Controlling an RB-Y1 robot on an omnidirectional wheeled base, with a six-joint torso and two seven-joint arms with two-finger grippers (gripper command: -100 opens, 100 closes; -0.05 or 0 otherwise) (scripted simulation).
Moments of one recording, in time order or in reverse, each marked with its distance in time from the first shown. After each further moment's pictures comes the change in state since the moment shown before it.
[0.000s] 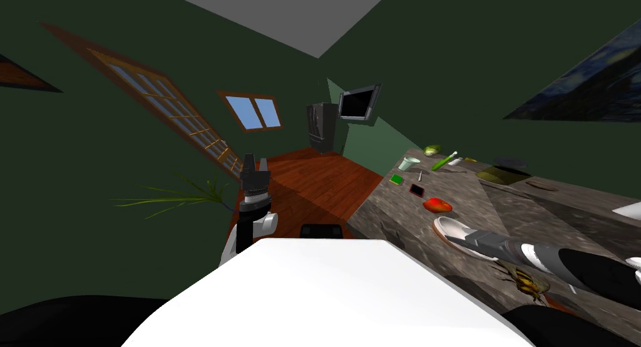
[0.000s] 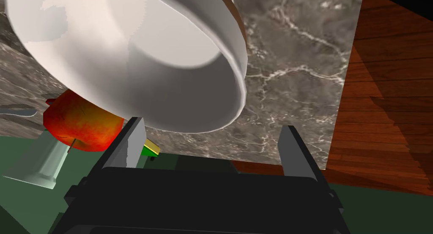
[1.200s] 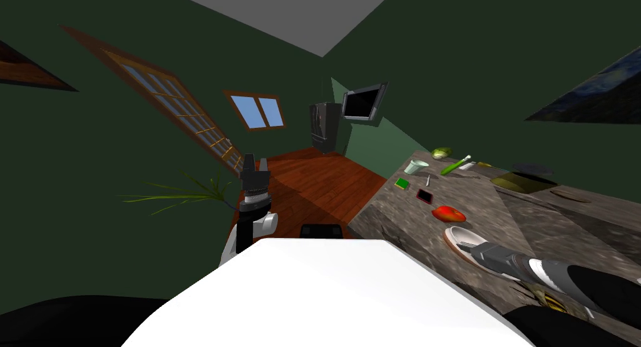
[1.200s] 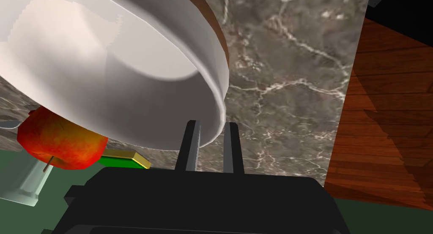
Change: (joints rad) left arm 0.000 0.000 0.000 0.000 0.000 0.000 0.000; right arm 0.020 0.040 0.046 -0.026 0.023 0.044 0.016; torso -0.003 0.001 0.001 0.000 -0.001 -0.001
